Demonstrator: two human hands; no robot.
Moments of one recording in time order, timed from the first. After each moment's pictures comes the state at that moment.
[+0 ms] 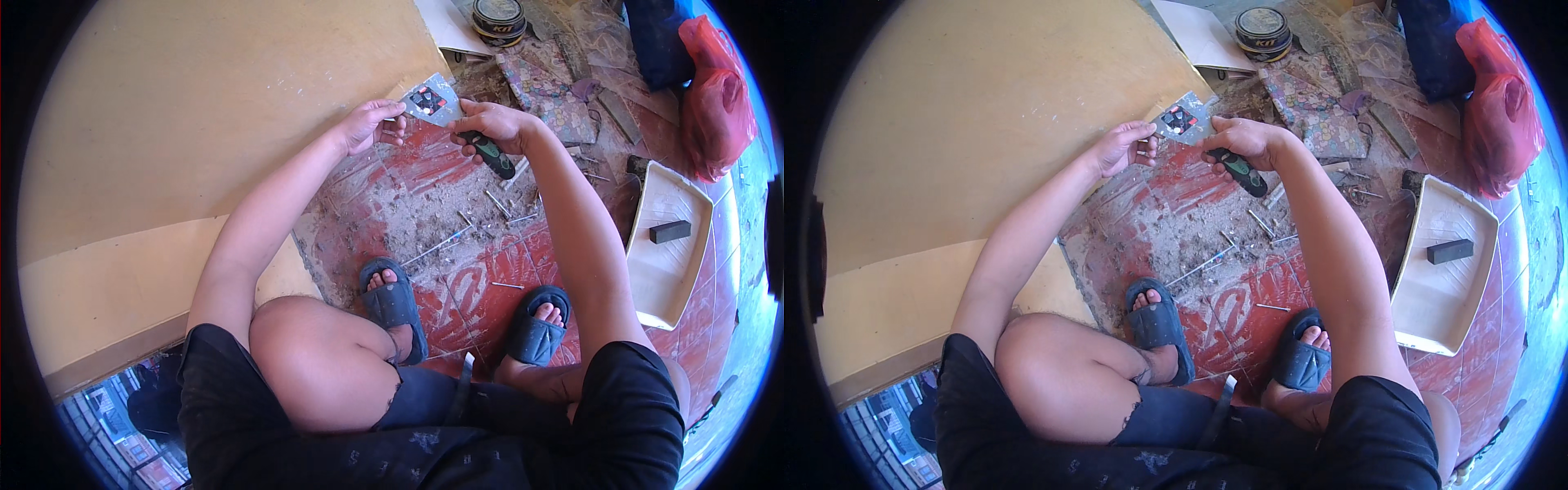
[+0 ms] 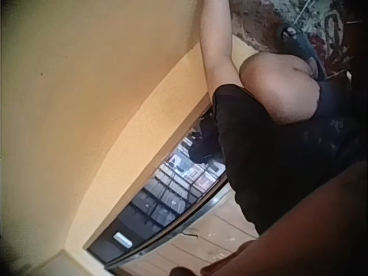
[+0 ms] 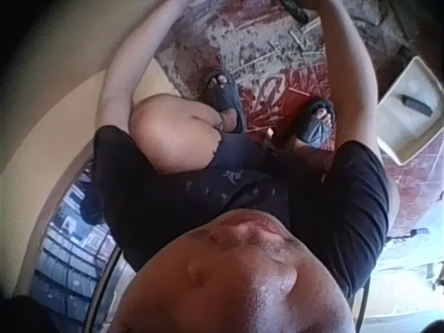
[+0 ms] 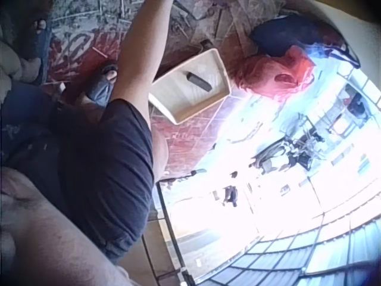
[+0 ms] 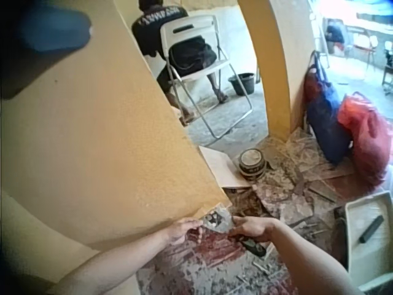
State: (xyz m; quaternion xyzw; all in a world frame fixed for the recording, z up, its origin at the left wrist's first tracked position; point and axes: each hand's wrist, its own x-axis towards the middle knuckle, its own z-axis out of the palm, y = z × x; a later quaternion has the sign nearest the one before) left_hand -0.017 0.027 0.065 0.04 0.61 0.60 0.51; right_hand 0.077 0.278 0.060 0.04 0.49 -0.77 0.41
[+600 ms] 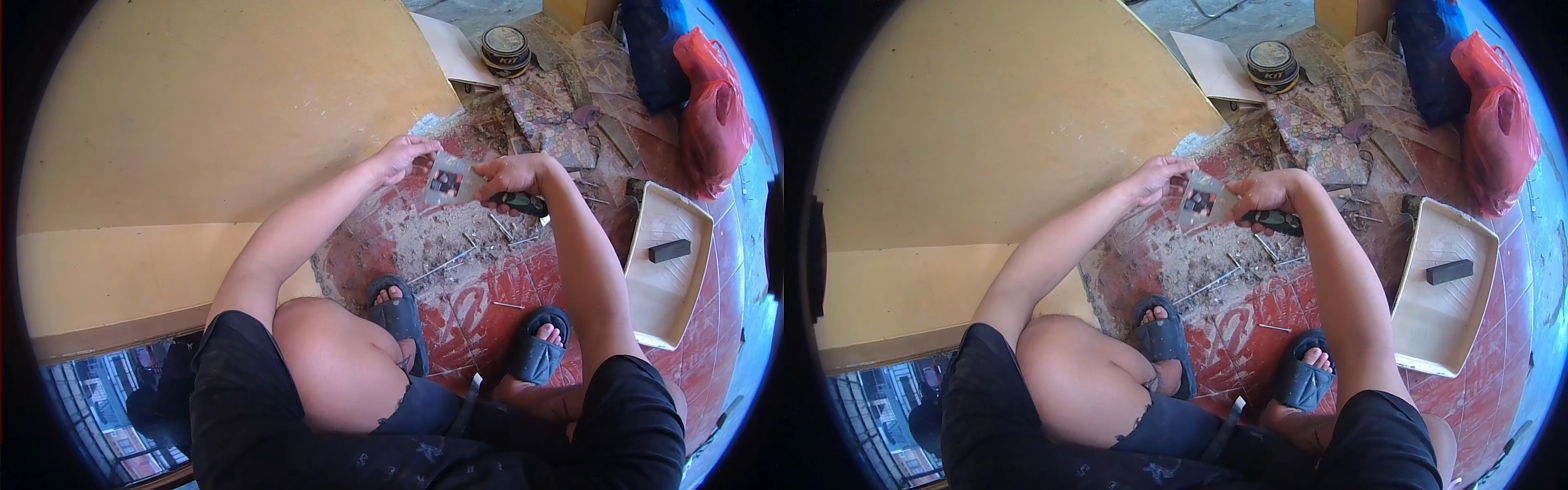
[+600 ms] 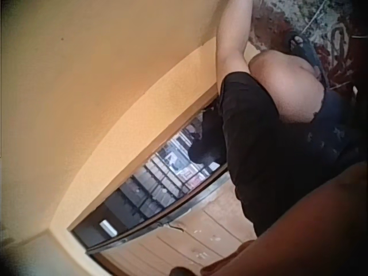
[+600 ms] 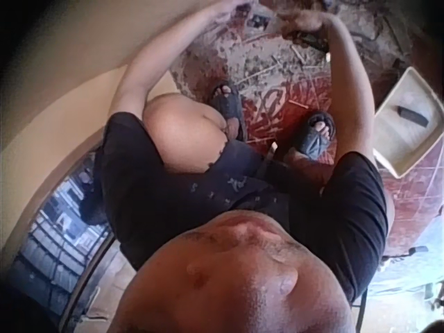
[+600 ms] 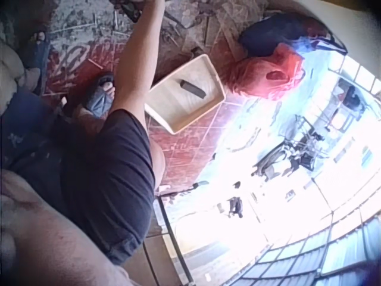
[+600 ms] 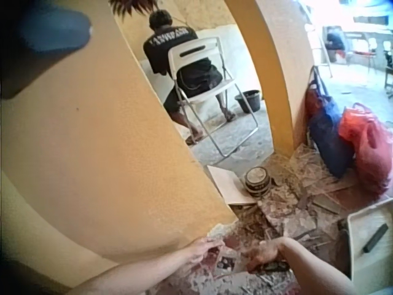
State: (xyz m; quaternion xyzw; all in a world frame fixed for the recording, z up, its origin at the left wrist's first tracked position) left_hand 0.015 0.052 0.058 -0.02 0.67 0.56 0.49; right_hand 0.111 0.294 0.077 -0.03 0.57 -0.62 0.54
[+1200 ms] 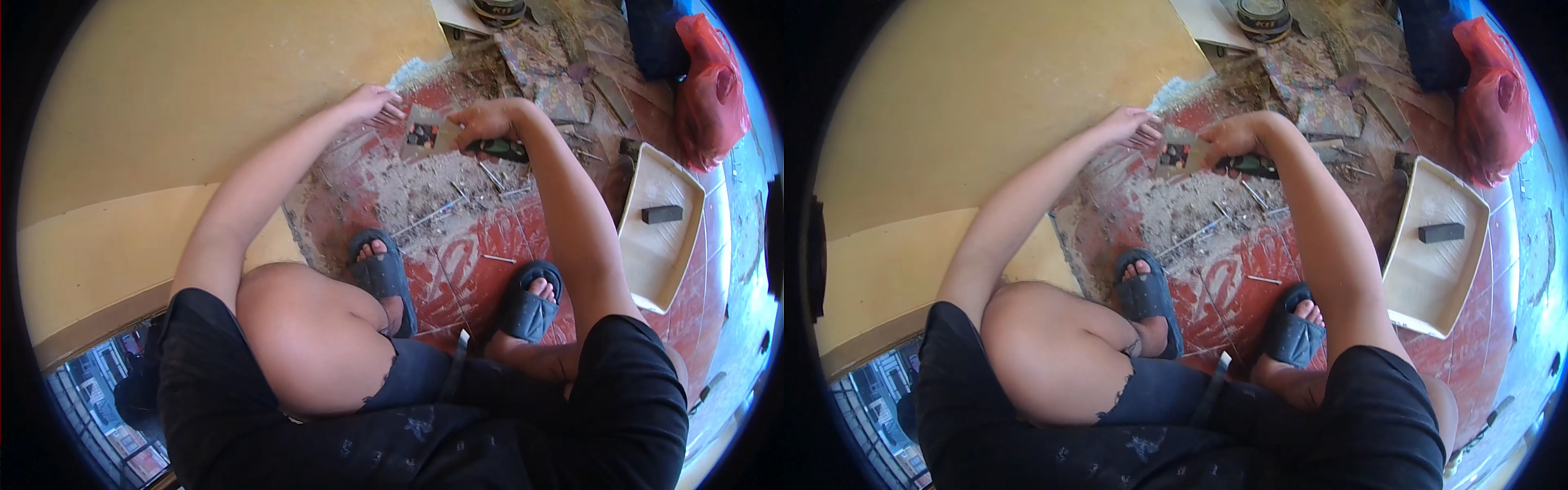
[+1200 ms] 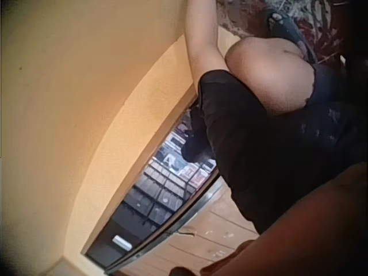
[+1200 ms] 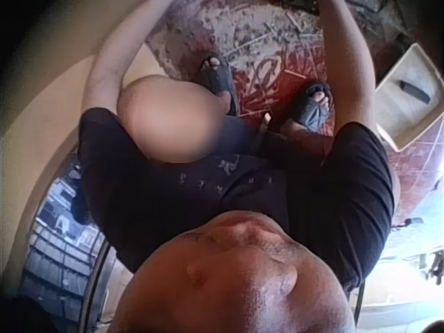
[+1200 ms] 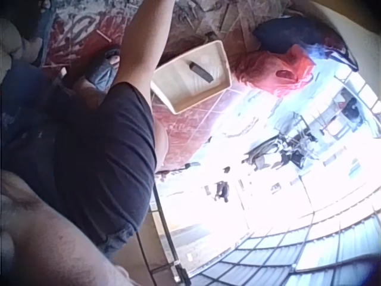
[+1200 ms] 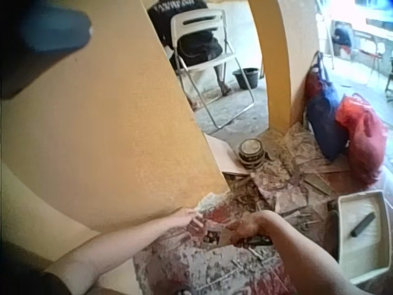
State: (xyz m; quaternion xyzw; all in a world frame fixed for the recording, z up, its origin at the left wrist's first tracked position) left_hand 0.007 0.028 0.055 -0.07 0.76 0.44 0.48; right_hand 0.102 0.267 0.066 -0.08 0.63 -0.54 0.55
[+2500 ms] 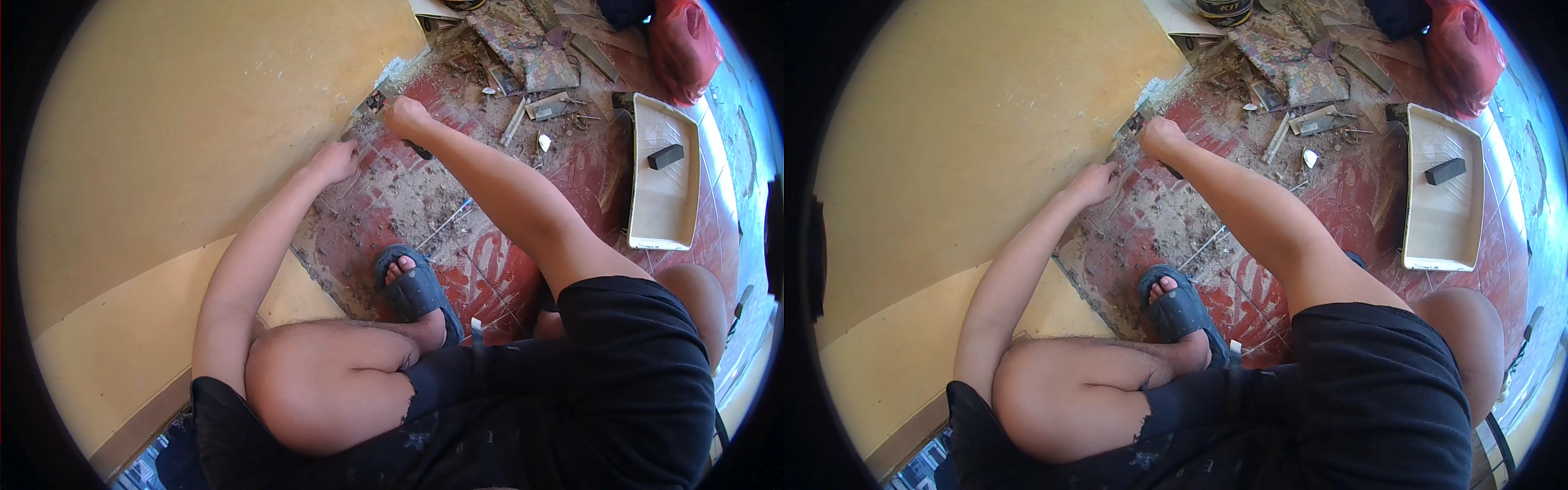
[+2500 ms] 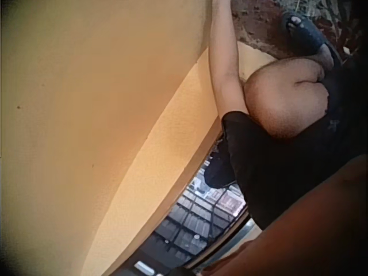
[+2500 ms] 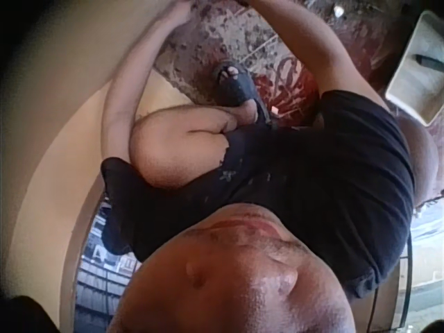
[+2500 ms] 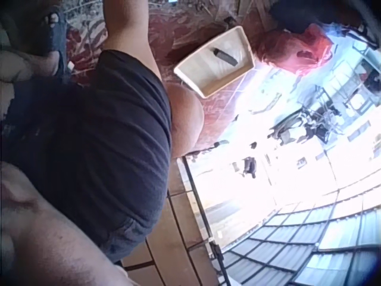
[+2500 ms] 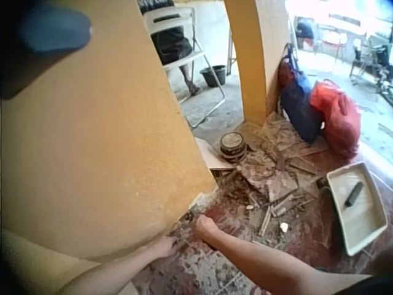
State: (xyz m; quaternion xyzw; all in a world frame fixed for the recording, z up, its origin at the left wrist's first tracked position) left_hand 0.011 -0.070 0.014 0.35 0.88 -0.02 0.31; right_hand 0.037 0.119 -0.029 0.04 0.91 -0.34 0.24
